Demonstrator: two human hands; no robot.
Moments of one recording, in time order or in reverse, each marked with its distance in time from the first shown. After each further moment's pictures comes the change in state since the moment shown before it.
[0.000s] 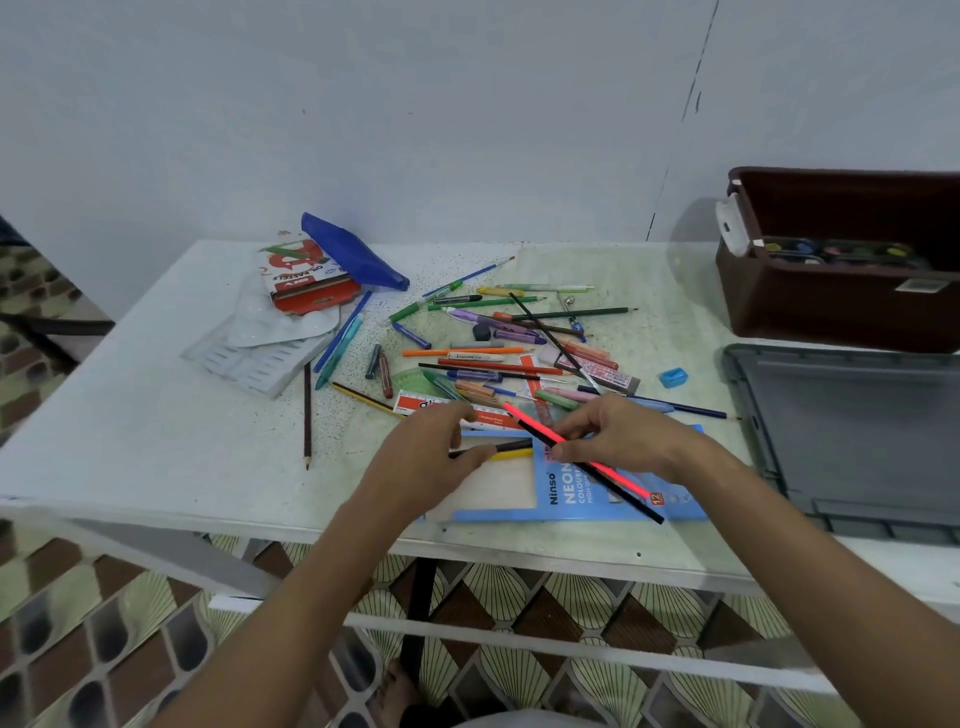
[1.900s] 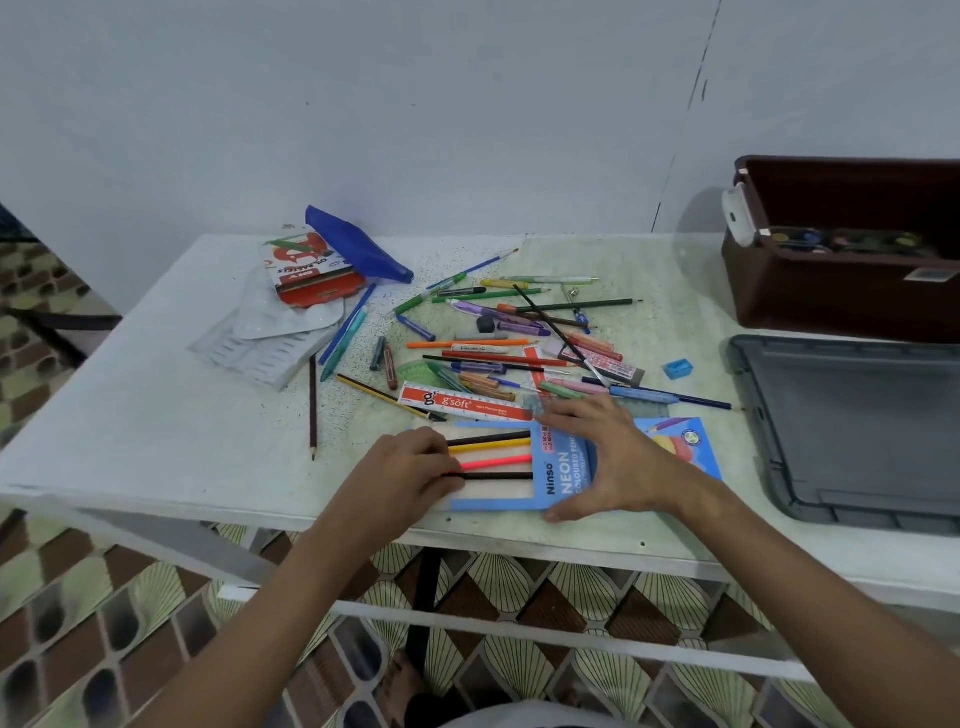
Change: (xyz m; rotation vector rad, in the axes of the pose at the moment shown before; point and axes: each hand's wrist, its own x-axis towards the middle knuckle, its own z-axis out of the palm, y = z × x) left_hand -0.038 -0.034 -0.003 0.163 -0.078 0.226; right_hand -0.006 0.031 0.030 -0.378 0.156 -0.291
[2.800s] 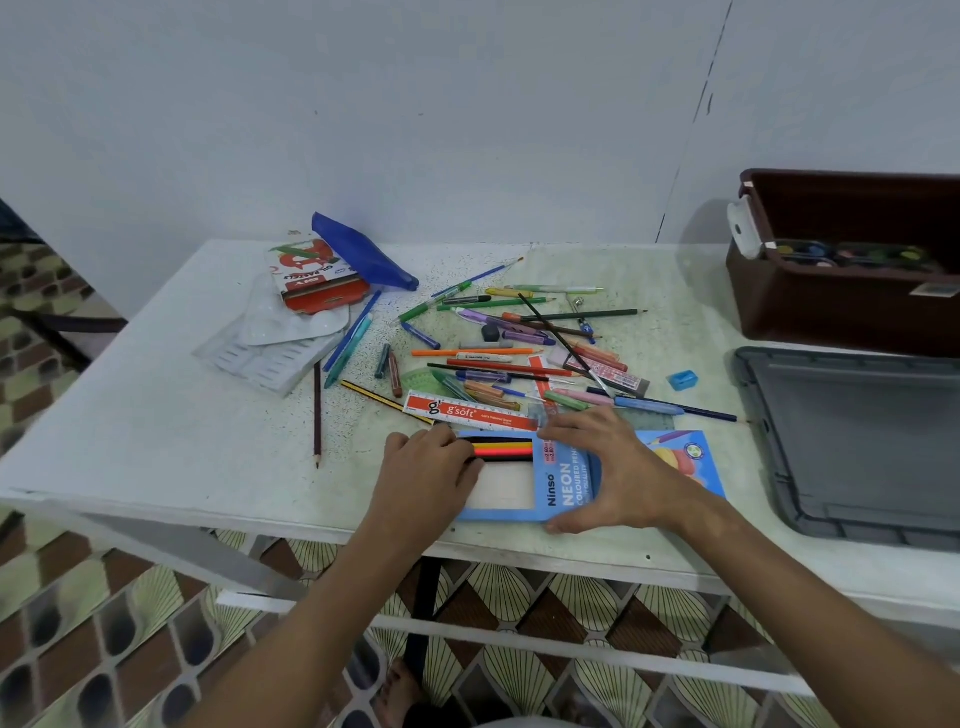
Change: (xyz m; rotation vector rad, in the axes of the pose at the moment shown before) left_hand 0.021 0.022 0.018 0.163 0.194 -0.205; right_hand 0.002 0.005 0.008 0.007 0.067 -0.060
